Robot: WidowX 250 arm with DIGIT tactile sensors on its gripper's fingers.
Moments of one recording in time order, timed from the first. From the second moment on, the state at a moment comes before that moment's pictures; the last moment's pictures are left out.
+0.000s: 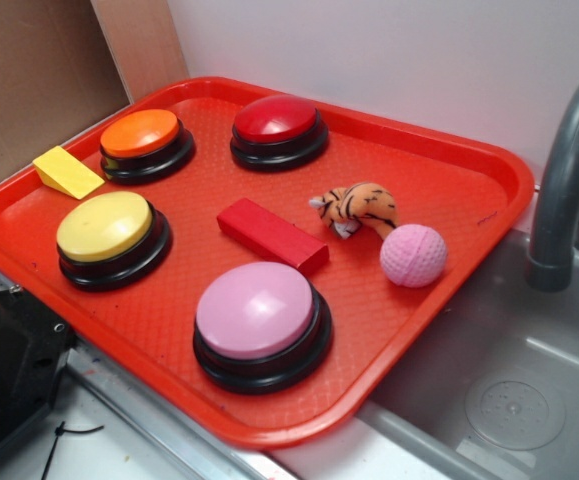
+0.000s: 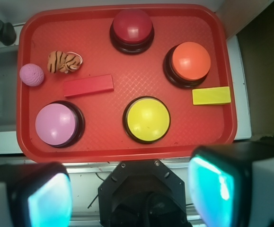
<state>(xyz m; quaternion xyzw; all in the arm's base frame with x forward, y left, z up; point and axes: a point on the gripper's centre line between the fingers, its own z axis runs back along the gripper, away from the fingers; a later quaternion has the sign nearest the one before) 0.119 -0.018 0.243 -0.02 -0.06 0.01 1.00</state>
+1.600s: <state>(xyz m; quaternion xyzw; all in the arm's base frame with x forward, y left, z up) 0.233 -0.127 0.138 -0.04 -0.15 -0.60 0.78</state>
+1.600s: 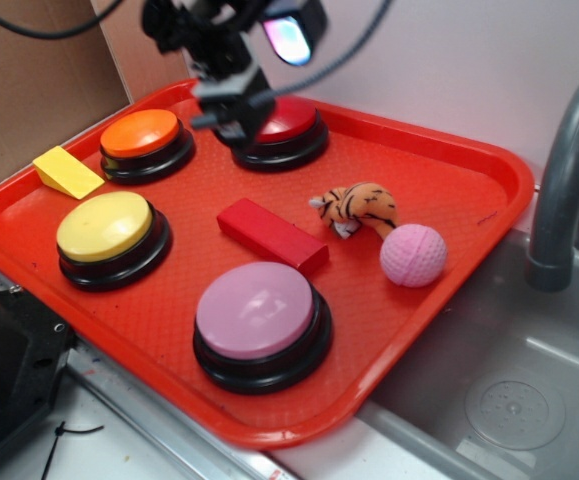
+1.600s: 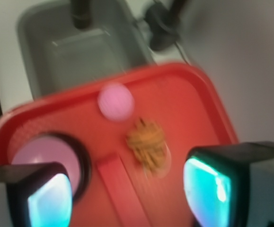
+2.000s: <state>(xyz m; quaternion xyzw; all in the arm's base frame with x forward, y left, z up) 0.248 -0.147 0.094 -0.08 -0.13 -0.63 0.76</state>
